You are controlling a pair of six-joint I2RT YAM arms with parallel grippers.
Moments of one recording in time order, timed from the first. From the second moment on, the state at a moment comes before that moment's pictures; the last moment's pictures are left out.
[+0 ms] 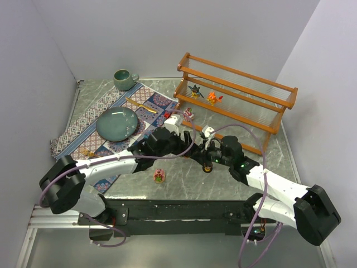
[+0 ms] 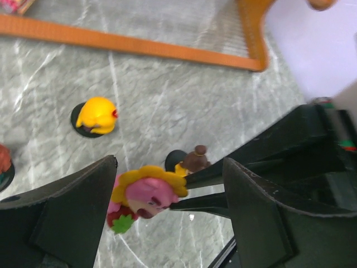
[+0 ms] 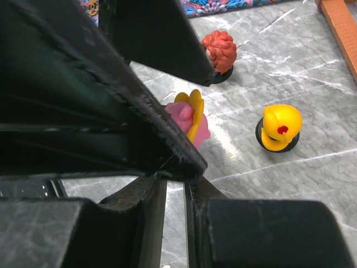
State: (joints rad) left arm -0.91 1.42 0.82 0.25 -0.04 -0.59; right arm 0.61 1.05 0.43 0.25 -0.40 0.06
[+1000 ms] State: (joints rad) left arm -0.86 1.03 0.45 0.17 -0.42 -0.66; right arm 0.74 1.34 0.67 -0.07 -0.28 -0.02
